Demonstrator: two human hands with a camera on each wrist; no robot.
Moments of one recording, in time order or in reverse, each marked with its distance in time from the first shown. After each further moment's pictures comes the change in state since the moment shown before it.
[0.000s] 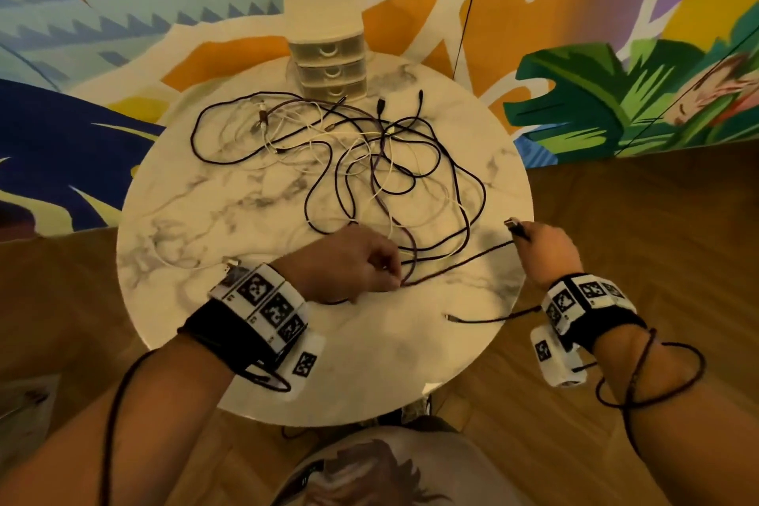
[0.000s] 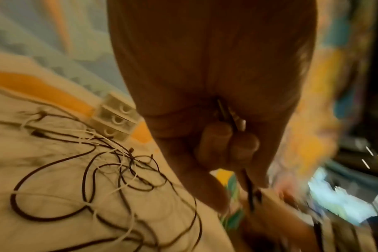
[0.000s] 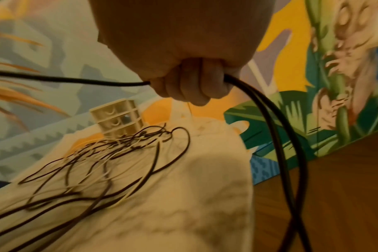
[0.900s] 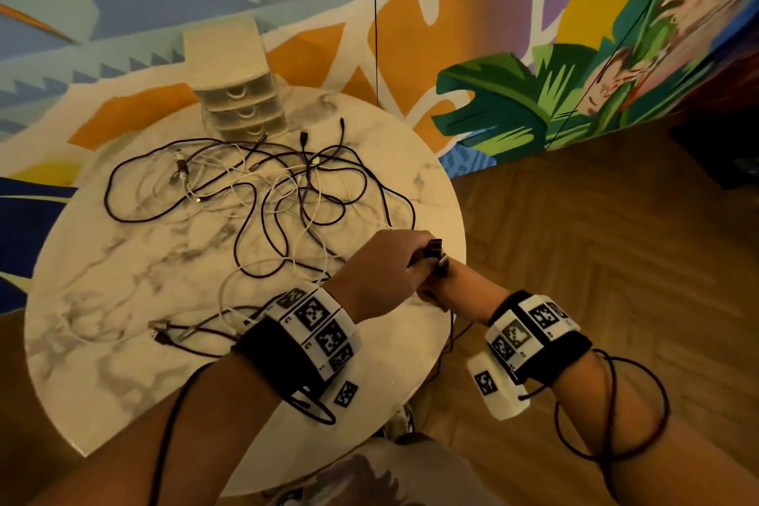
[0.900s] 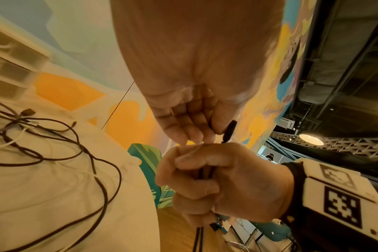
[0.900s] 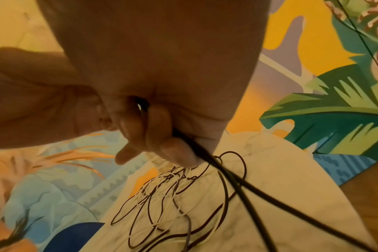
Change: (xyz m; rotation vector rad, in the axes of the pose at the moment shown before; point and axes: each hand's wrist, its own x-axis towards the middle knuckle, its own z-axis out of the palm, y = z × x) left_hand 0.088 0.079 0.063 0.171 0.229 0.337; right_hand -0.044 -0.025 -0.032 0.638 -0.470 -0.176
